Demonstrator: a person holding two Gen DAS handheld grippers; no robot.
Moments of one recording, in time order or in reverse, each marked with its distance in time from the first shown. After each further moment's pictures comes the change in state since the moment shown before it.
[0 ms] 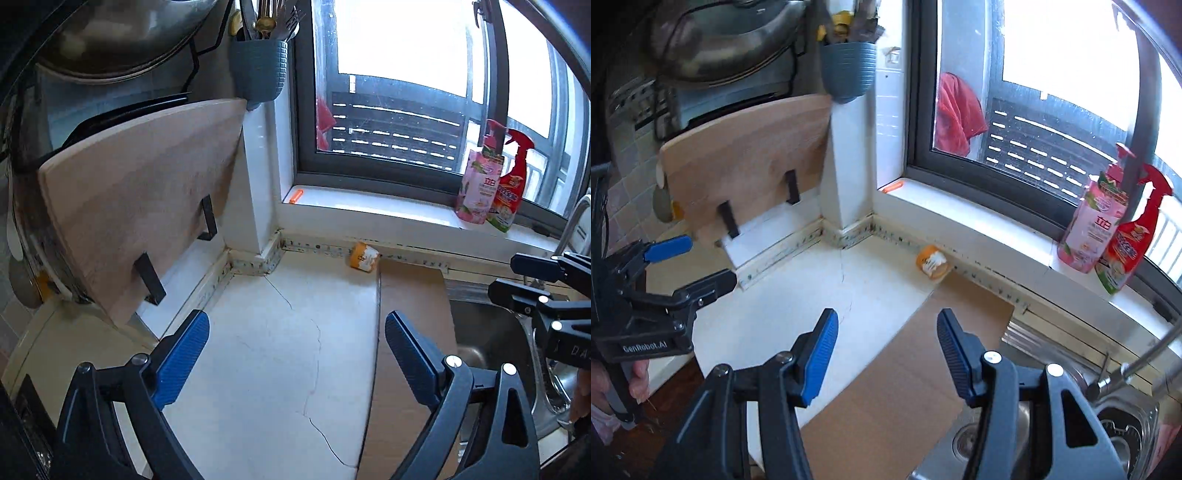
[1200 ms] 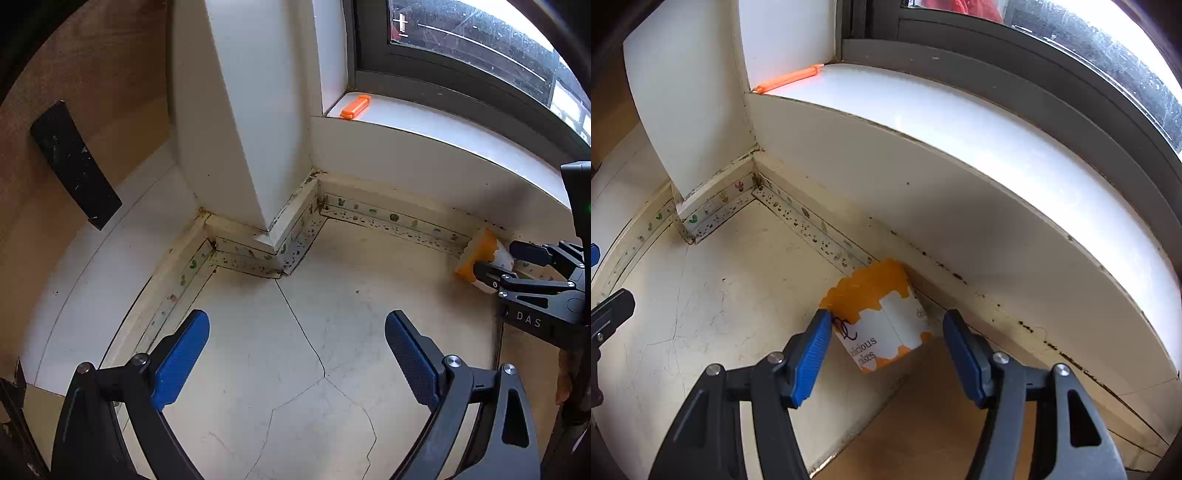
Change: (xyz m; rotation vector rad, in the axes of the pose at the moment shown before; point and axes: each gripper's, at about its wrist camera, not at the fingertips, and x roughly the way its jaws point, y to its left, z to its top) left arm 0.300 0.012 0.022 -0.078 0.292 0.165; right arm 0.349 -0.081 0.052 -0.036 0.291 -0.074
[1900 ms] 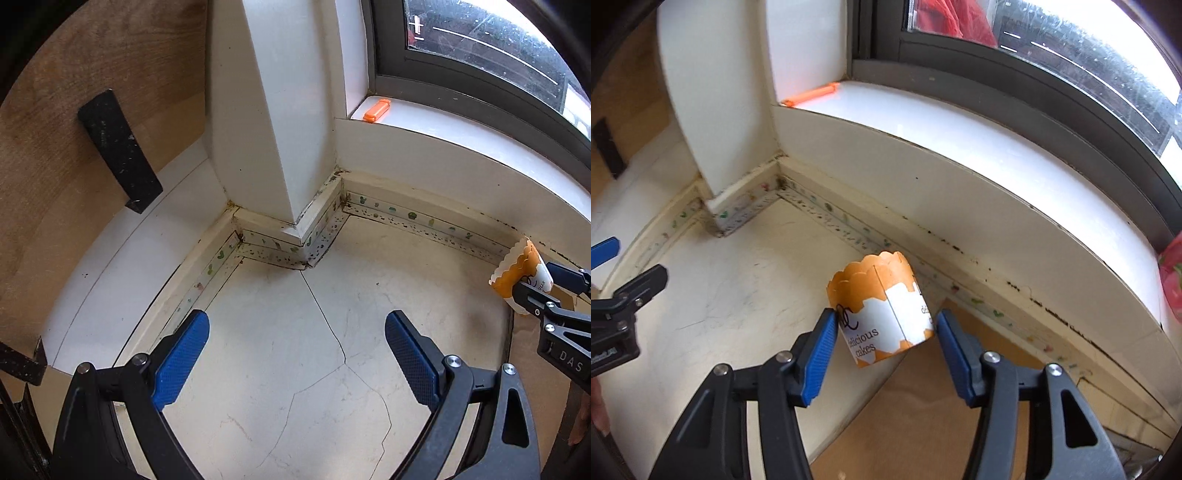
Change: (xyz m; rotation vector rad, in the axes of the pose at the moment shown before) left arm -0.023 0.011 -0.012 -0.028 -0.012 0.063; right arm -0.059 0.013 -0.029 0.030 -0.038 0.008
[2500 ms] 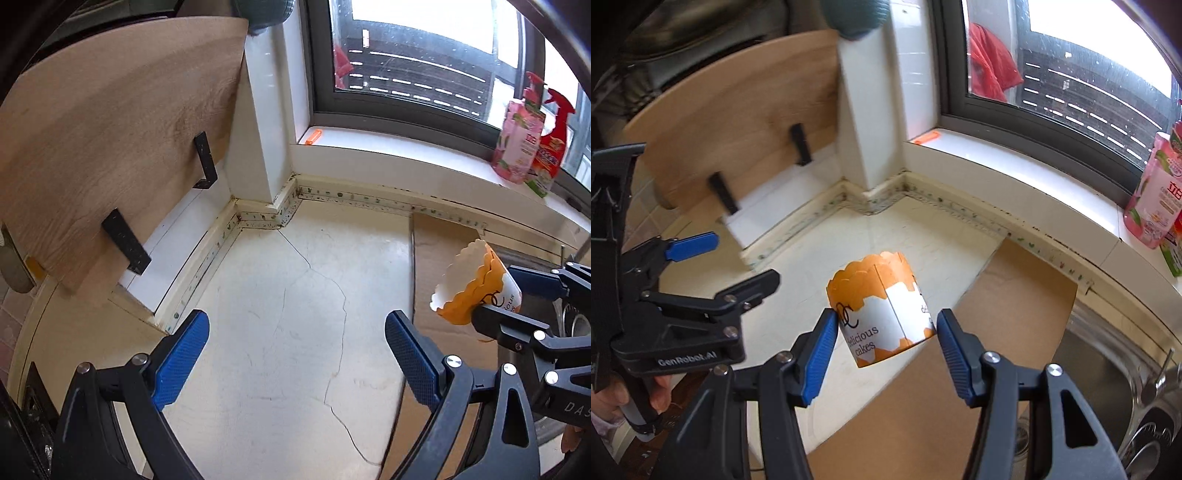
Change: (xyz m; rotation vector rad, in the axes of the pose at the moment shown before) left arm -0.187 0.035 -0.104 0.118 -0.086 -0.175; right arm -0.196 0.074 -0.107 -0.002 -0.099 0.219
